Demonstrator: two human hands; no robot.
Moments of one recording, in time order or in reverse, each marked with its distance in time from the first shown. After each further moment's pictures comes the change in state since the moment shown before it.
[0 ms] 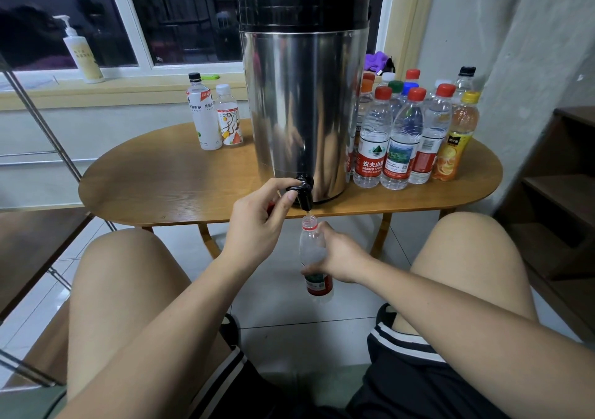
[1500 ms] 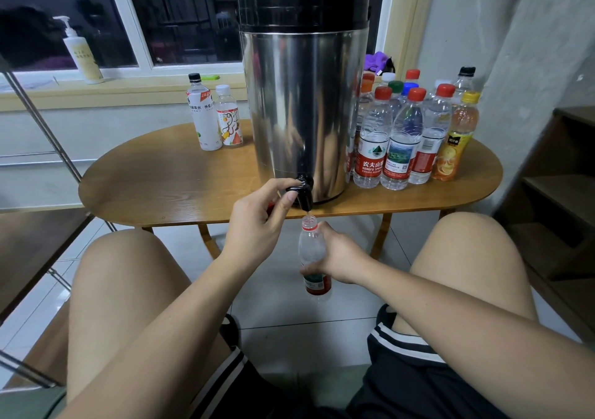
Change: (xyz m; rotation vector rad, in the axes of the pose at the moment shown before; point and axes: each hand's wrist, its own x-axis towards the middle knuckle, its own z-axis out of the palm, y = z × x) left_hand 0.000 0.003 -0.001 0.019 0.010 0.013; right_hand 0.001 -0.001 0.004 -0.055 0.028 -0.025
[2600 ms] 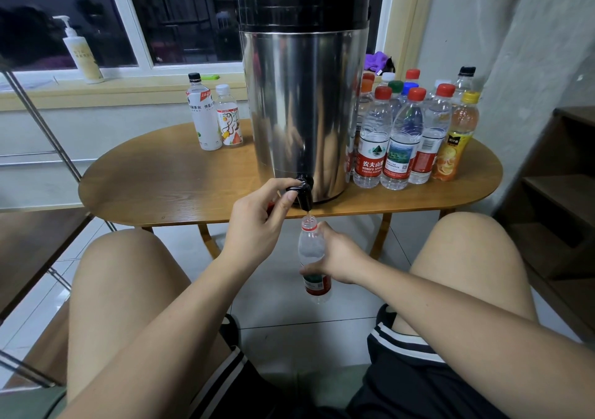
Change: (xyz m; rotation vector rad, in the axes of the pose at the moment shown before) left_hand 0.000 -0.001 0.000 -0.001 -0.009 -0.014; right_hand 0.000 0.002 0.000 0.038 0.012 0.012
